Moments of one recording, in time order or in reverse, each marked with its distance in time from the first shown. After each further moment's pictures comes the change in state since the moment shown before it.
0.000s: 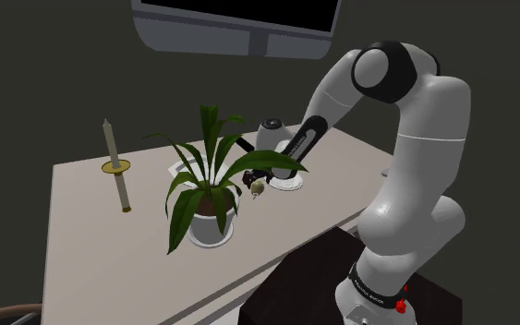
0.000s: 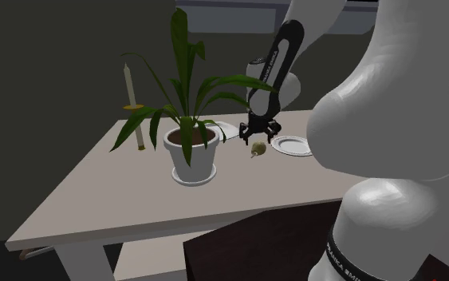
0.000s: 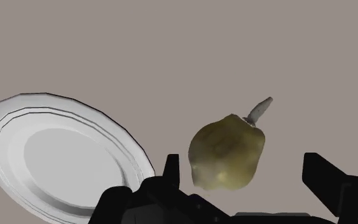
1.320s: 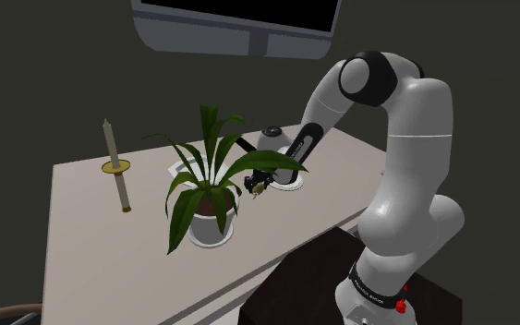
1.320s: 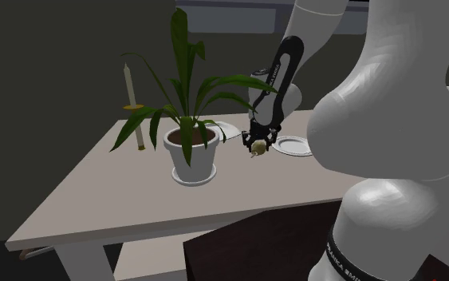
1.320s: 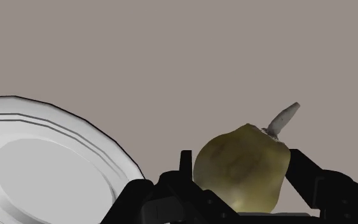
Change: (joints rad) arm 0.021 0.112 -0.060 0.058 -0.067 0.062 0.030
